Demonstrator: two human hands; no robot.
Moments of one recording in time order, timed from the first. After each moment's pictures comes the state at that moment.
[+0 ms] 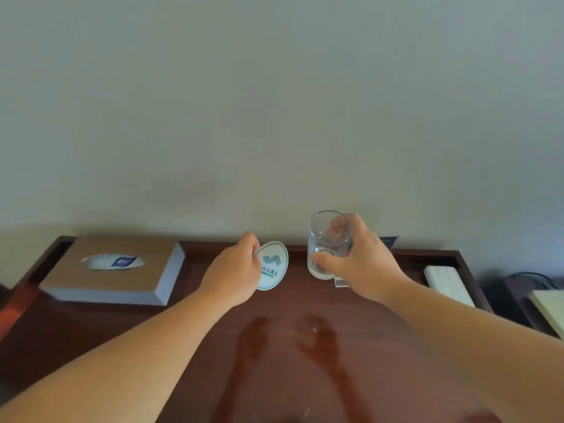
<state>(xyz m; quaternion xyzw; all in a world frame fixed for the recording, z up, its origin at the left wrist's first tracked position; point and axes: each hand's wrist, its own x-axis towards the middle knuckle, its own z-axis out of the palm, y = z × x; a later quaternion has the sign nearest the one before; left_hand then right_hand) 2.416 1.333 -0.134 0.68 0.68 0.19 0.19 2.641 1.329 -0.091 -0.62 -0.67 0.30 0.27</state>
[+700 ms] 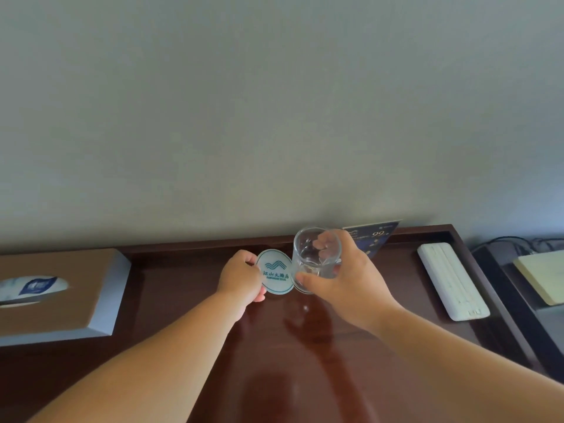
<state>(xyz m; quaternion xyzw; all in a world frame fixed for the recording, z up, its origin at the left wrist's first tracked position) 2.461 1.403 -0.240 0.40 0.72 0.26 0.50 2.633 1.344 -0.162 -0.67 -0.60 0.33 0.27</state>
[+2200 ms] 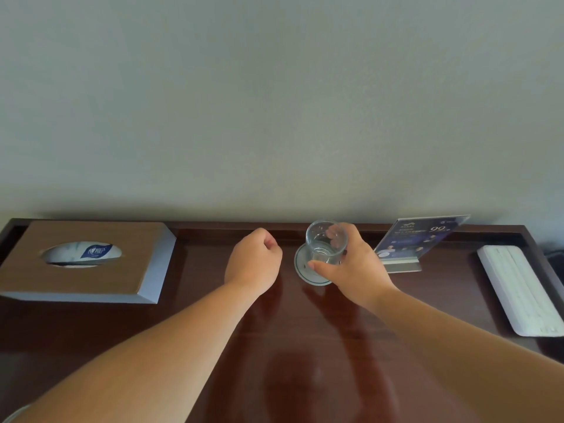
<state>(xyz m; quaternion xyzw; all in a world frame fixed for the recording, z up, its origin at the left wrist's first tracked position) 2.419 1.397 -0.231 0.52 0.74 0.23 0.35 2.601 1.382 -0.219 -0.66 -0.61 0.37 0.23</state>
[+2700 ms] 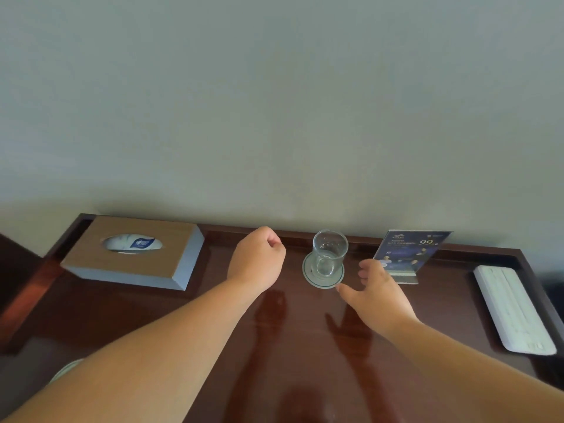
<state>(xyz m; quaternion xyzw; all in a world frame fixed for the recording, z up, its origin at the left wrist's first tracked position) 2.418 1.358 -0.166 0.52 0.75 0.26 0.30 2.629 1.336 -0.206 -0.71 -0.60 0.33 0.16</state>
